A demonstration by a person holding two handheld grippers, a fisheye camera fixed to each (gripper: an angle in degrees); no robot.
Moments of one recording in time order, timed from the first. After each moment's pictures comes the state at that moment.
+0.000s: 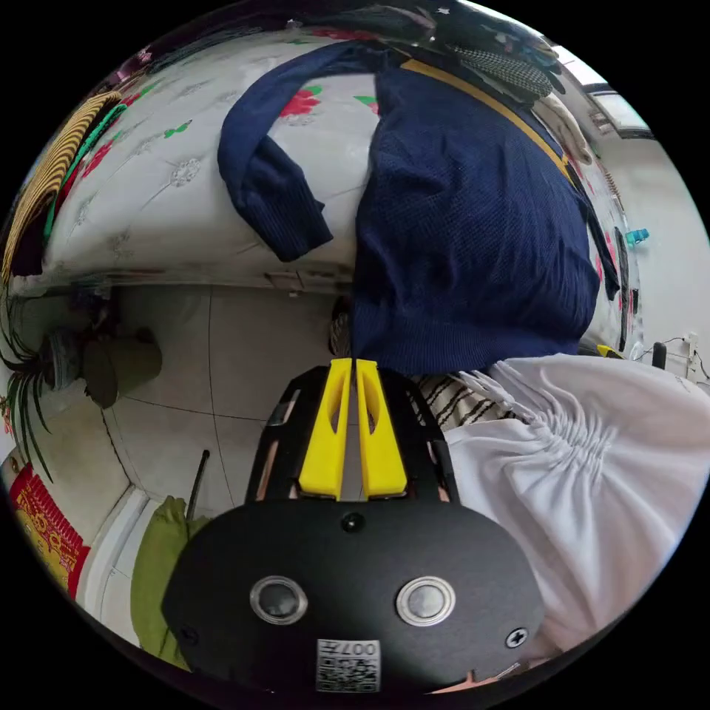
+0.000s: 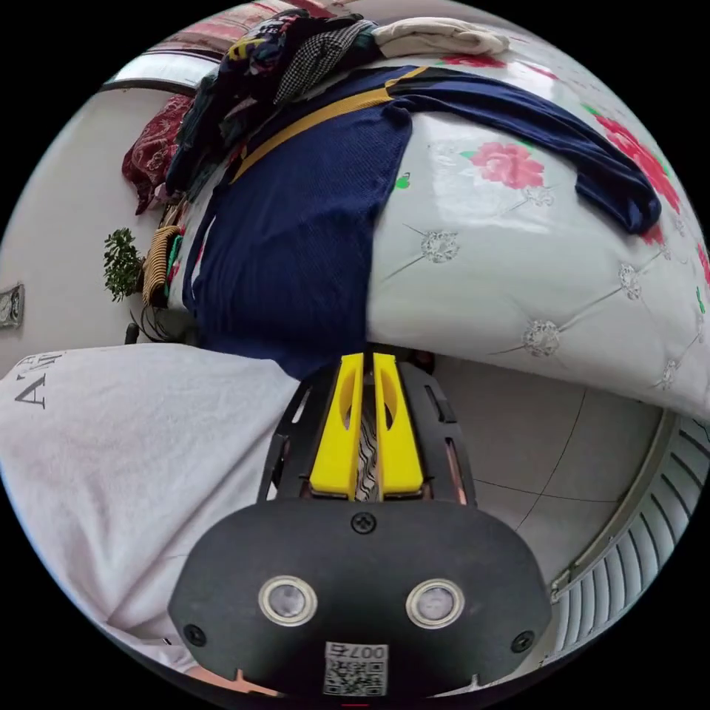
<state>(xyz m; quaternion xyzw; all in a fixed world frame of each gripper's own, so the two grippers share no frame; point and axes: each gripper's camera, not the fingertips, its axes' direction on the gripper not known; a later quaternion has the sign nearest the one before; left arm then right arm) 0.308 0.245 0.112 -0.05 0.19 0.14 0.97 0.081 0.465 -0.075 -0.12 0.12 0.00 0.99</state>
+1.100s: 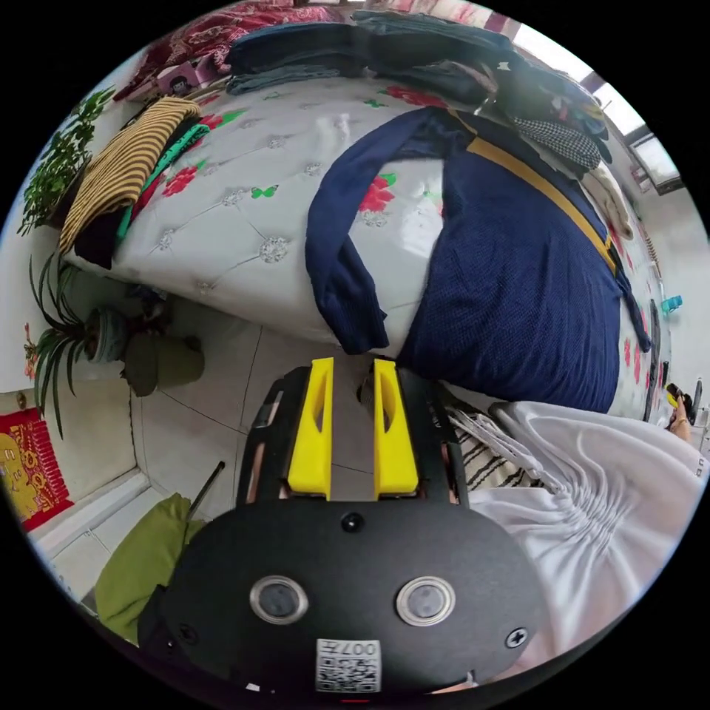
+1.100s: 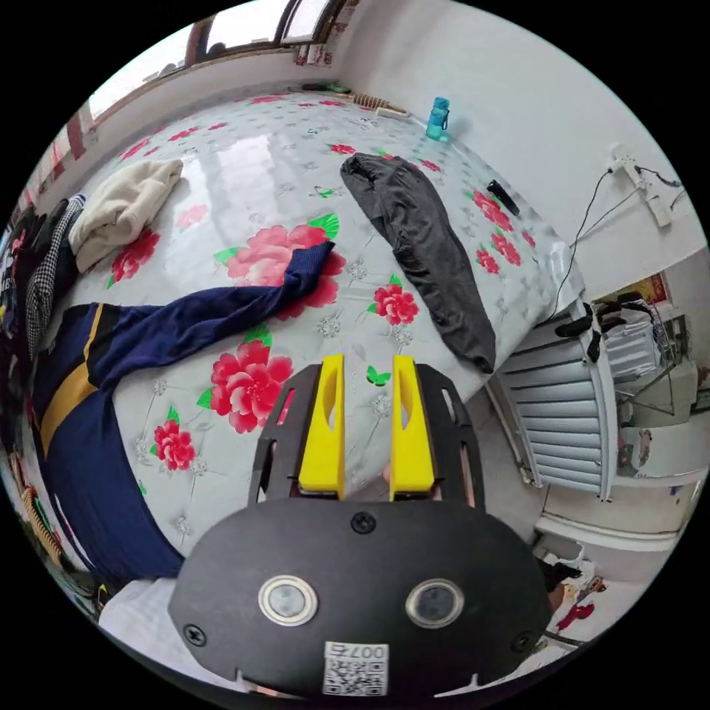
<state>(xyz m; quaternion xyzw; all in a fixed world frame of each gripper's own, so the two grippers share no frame) 0.283 0.142 -0.004 0.06 0.12 0.05 0.99 0.135 0.328 -0.247 0.10 0.45 0.24 0.86</state>
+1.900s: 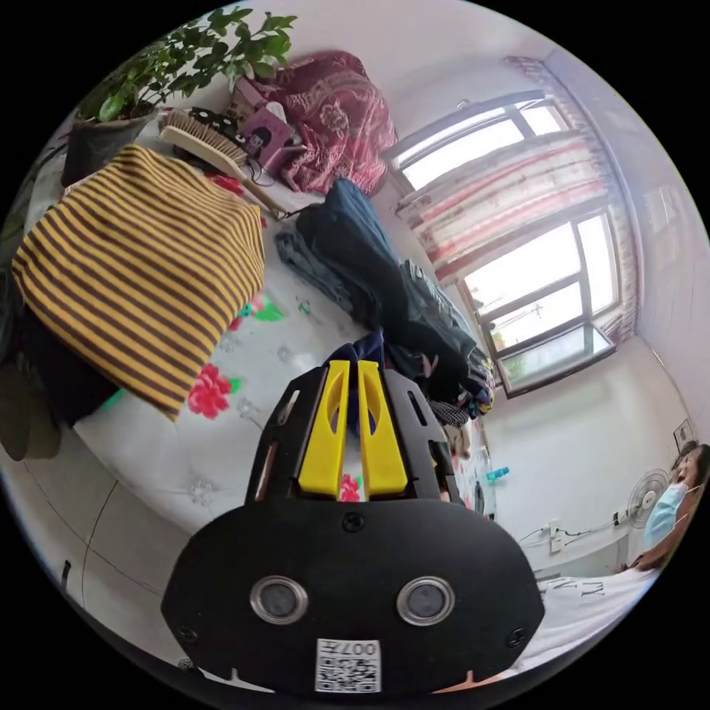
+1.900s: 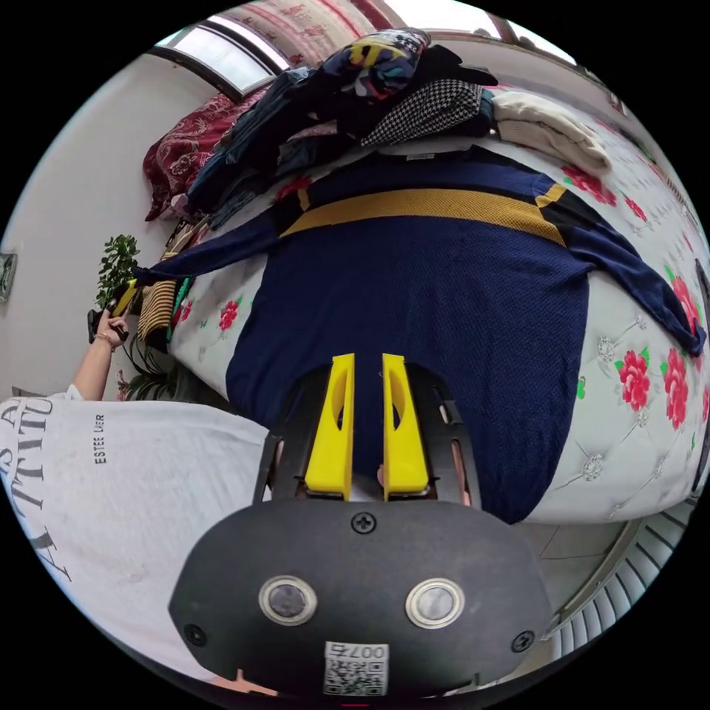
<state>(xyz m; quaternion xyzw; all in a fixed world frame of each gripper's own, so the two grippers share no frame) -0.132 -0.048 -0.096 0.31 0.48 -0.13 0.81 -0.129 0.377 0.055 -0.04 0.14 -0.07 0.99</state>
